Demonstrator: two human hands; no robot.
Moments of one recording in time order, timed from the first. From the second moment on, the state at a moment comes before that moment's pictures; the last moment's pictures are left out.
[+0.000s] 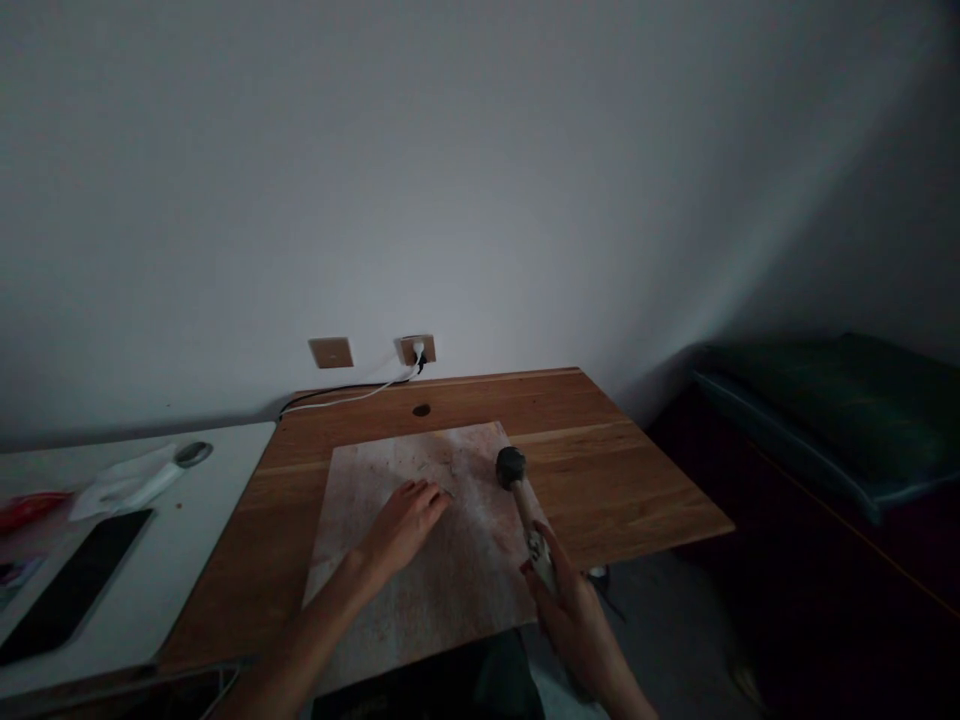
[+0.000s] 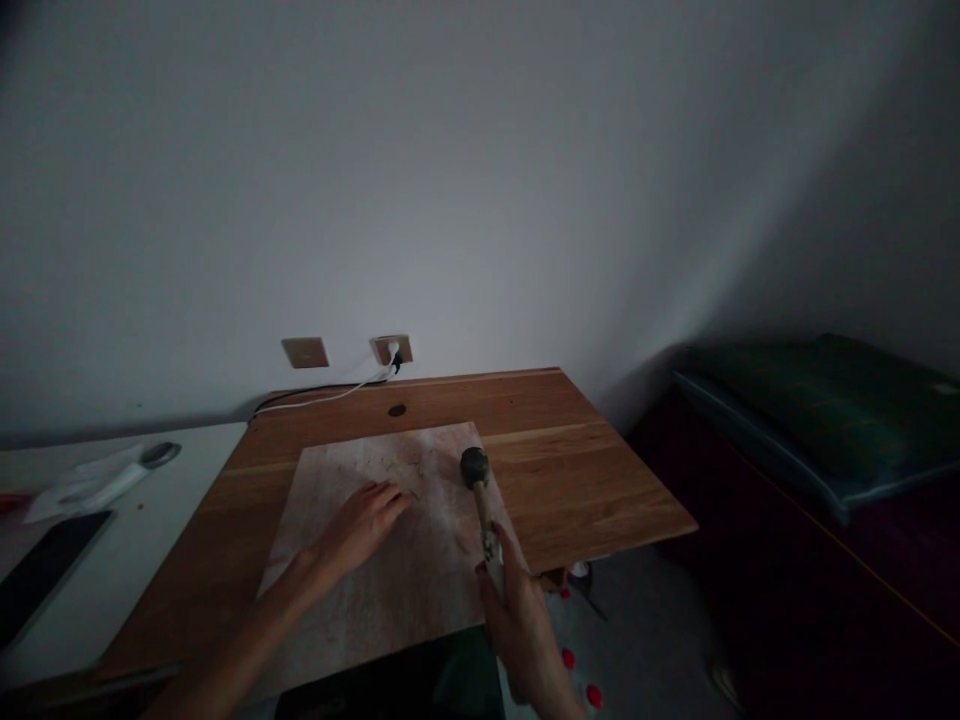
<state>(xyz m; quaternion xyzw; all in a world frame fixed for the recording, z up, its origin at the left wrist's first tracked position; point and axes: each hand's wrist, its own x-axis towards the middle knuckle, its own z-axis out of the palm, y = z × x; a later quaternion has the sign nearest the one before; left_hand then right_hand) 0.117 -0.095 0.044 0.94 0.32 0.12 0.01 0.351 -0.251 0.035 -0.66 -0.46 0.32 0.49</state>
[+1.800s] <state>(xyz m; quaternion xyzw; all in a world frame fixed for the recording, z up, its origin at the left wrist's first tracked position) 0.085 -0.068 0.018 0.83 0.44 0.22 0.27 0.335 -0.182 0.072 -0.65 -0.34 0.54 0.42</state>
